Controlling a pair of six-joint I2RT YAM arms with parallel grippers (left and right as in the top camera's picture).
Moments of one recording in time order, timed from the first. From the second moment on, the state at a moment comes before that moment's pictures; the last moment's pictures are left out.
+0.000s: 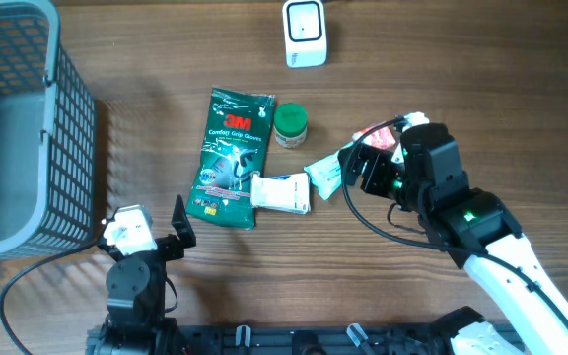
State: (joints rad) left arm -0.12 0.04 0.12 -0.39 -0.25 -0.19; right arm 0.42 1.11 0.87 -0.57 -0.10 0.68
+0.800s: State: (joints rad) left arm -0.12 0.04 0.12 -0.39 -0.24 -0.19; right arm 0.48 1.11 1.07 -0.86 -0.07 0.74
